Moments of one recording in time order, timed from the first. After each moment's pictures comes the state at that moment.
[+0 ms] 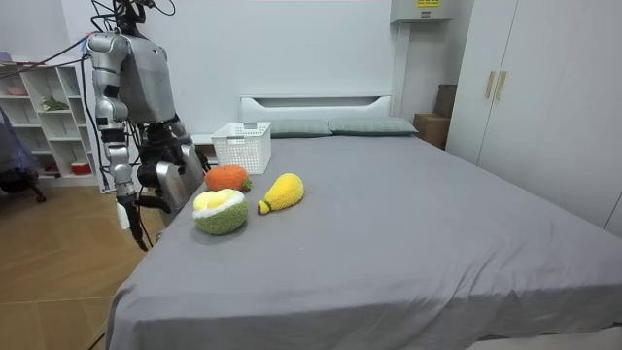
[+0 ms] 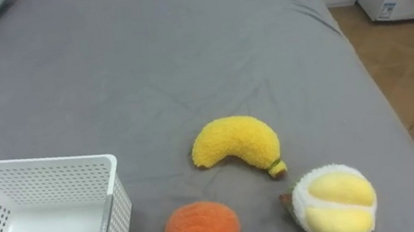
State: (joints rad) left arm 0.24 0.16 0.27 1.10 -0.08 0.04 0.22; right arm 0.19 -0.21 -0.25 1.32 0.67 0.09 0.02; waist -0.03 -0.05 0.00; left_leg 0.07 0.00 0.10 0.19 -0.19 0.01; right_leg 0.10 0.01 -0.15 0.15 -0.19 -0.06
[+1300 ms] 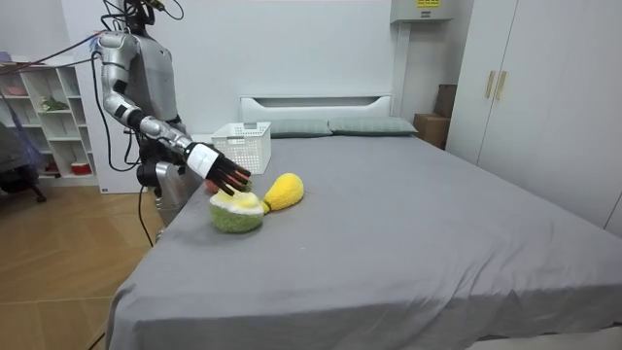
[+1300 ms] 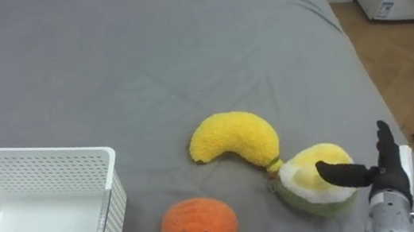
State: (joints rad) left arm 0.24 0.21 0.19 1.10 -0.05 0.02 0.23; right arm 0.10 -0.30 -0.09 0.42 0.04 0.03 -0.26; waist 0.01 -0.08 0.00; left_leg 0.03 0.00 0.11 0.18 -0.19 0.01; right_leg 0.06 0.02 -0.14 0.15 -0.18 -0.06
